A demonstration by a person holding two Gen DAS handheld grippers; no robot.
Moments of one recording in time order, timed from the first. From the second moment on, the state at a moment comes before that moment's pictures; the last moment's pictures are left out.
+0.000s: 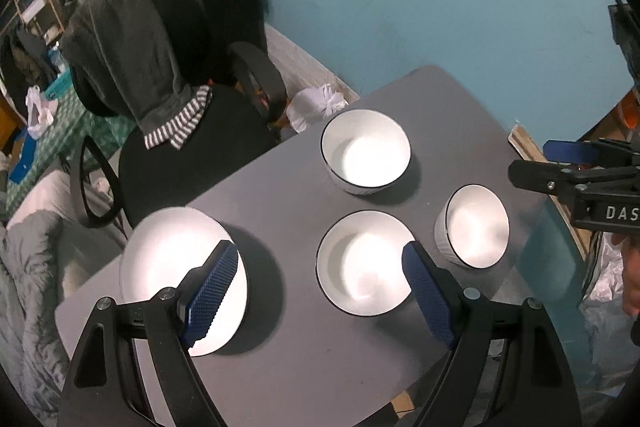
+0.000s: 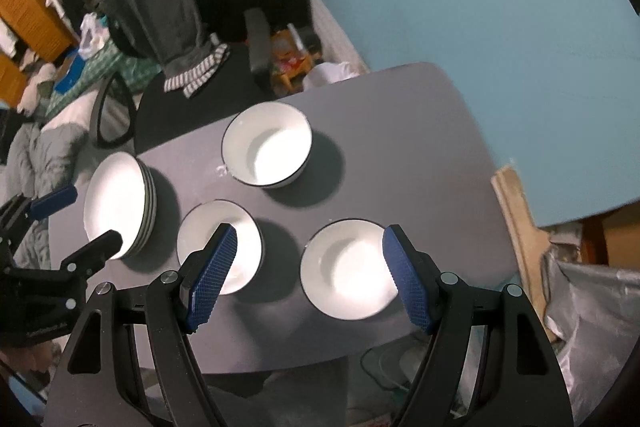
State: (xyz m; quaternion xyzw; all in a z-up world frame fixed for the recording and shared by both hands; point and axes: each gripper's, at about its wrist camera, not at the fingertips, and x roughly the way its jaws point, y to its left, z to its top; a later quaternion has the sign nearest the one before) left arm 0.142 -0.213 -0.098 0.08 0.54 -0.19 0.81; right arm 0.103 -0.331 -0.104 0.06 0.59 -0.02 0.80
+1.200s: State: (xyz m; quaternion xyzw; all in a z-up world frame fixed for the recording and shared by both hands) left arm 0.152 -0.195 -0.242 -0.03 0.66 -0.14 0.73; right arm 0.157 -0.262 -0.253 -0.04 0.70 0.16 0.70
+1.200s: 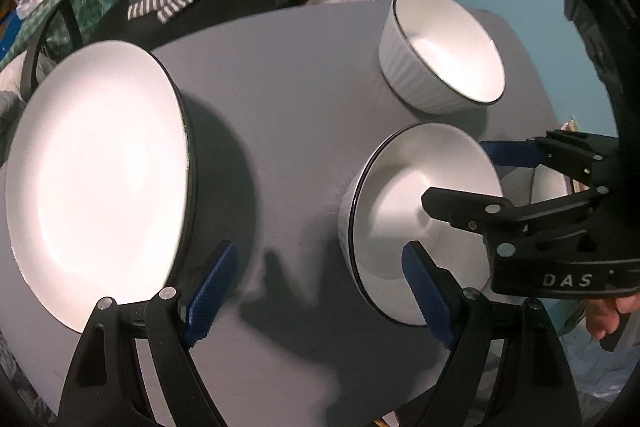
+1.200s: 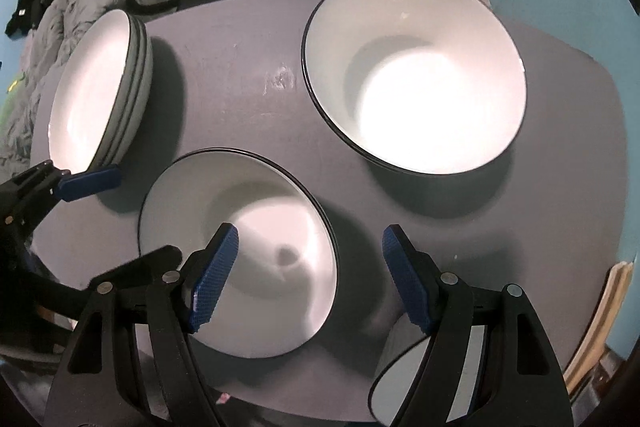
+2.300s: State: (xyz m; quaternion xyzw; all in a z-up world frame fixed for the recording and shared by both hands) left arm 0.160 -0.196 -0.281 -0.08 0.70 -0.13 0.70; right arm 0.151 -0.280 -0.276 0.00 0.72 0.17 0.67
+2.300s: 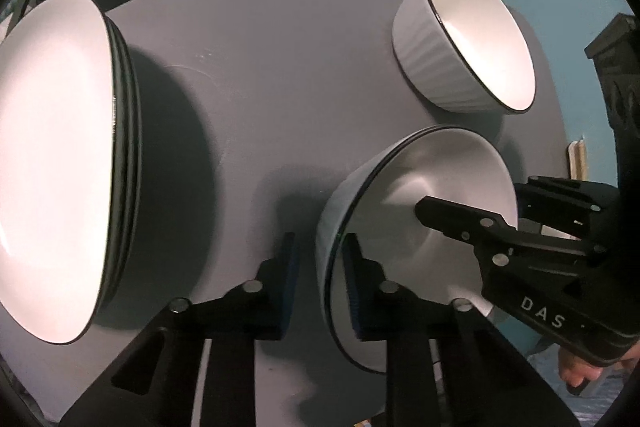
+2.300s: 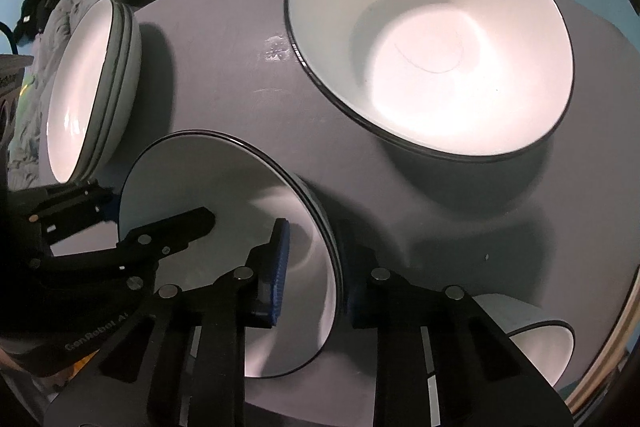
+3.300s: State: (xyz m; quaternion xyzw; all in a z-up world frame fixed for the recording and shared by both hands) left arm 0.146 -0.198 -0.239 -0.06 0.68 -0.14 0.72; right arm 0.149 -0.283 -0.243 0.04 0.71 0.12 0.69
